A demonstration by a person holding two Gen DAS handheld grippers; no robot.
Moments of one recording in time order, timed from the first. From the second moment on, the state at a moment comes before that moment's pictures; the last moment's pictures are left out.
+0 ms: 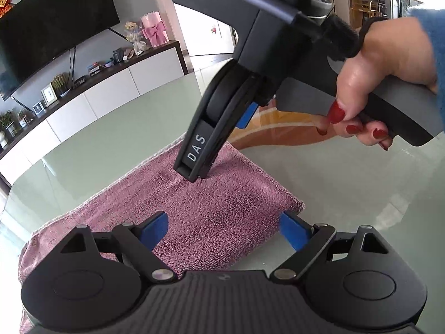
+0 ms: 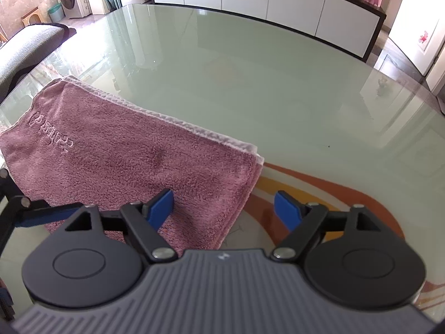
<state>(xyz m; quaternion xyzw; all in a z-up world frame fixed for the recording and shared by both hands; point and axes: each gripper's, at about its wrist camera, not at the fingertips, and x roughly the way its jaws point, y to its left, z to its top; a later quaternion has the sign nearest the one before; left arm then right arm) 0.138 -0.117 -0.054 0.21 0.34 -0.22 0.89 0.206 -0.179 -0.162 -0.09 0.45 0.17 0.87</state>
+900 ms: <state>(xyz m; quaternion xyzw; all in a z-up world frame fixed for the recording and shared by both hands) 0.132 -0.129 -0.059 0.18 0.36 -0.23 0.89 0.210 -0.182 -0.164 -0.09 0.46 0.17 0.87</state>
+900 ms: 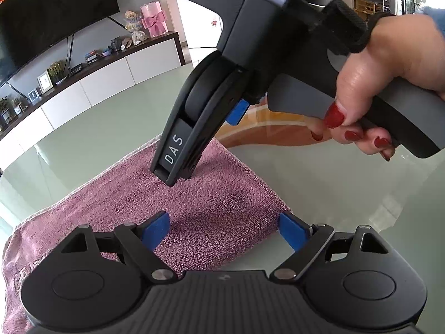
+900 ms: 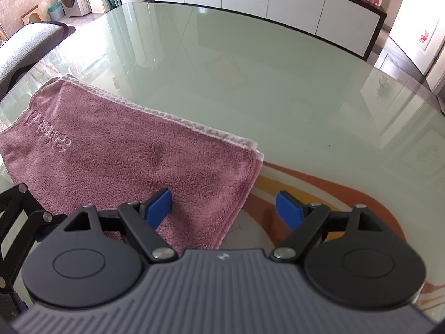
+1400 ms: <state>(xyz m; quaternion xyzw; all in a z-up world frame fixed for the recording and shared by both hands) 0.143 -0.127 -0.063 0.19 0.37 -0.23 0.88 0.210 -0.183 -0.165 -0.09 0.46 0.17 0.87</state>
